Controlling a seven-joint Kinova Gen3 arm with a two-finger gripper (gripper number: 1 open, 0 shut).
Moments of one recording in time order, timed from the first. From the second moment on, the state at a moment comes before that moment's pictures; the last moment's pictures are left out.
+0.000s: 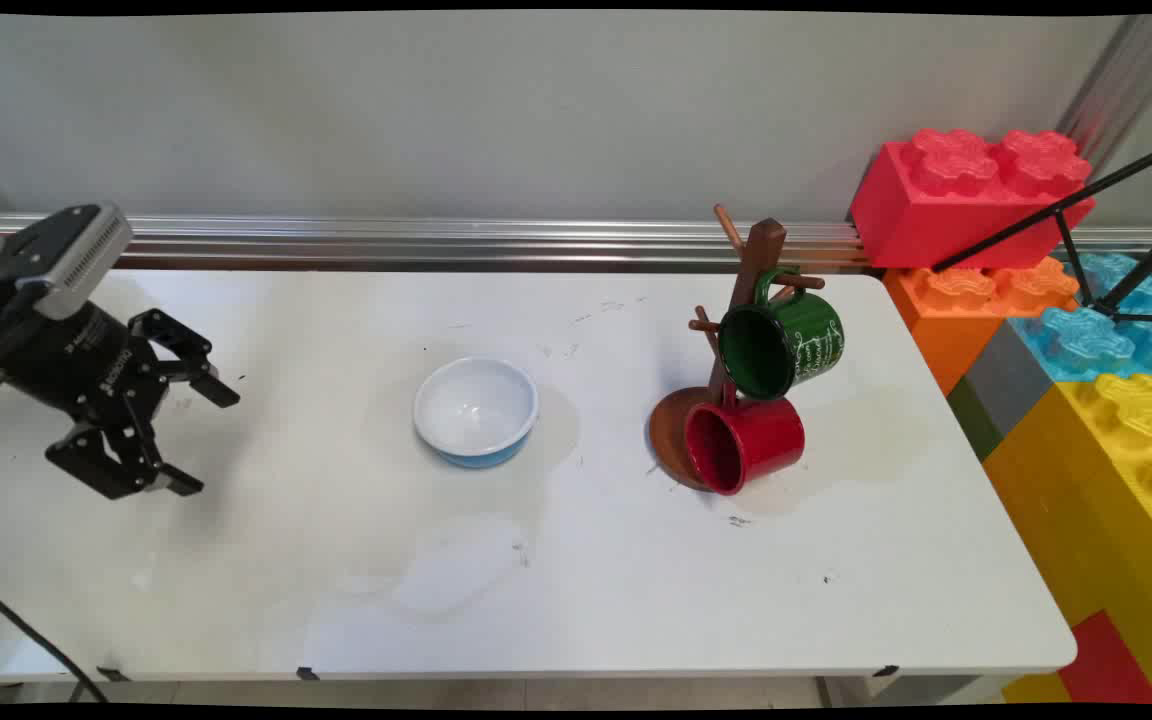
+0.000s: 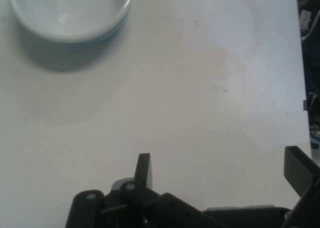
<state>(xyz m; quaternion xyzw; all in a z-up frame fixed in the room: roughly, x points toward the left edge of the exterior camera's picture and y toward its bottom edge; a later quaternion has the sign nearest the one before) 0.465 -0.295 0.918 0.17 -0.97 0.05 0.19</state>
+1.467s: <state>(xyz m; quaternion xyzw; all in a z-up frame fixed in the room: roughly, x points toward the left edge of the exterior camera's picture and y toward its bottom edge) 0.267 -0.320 0.970 0.22 -0.90 0.06 0.37</state>
